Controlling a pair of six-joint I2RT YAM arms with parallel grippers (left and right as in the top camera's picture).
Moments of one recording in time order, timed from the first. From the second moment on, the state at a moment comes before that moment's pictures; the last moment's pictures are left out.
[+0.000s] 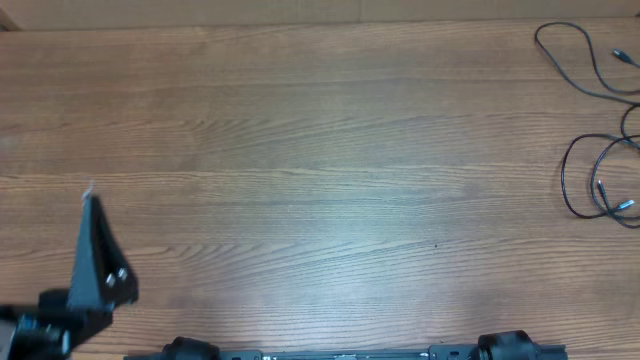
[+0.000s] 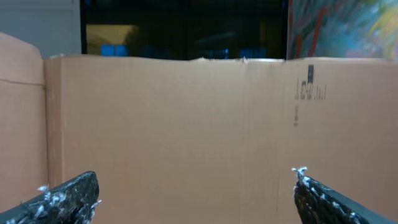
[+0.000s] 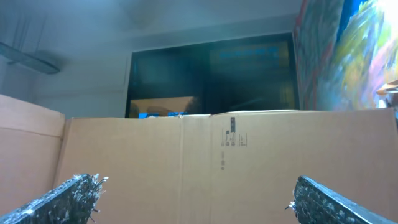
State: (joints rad) left arm -0.27 0.52 1.41 -0.52 -0.24 0.05; right arm 0.12 0.00 1.14 -0.47 -0.12 0.09
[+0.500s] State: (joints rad) left arm -0.27 0.21 1.20 -0.39 -0.24 0.05; right arm 0.07 0.00 0.74 -0.18 -0.11 0.14
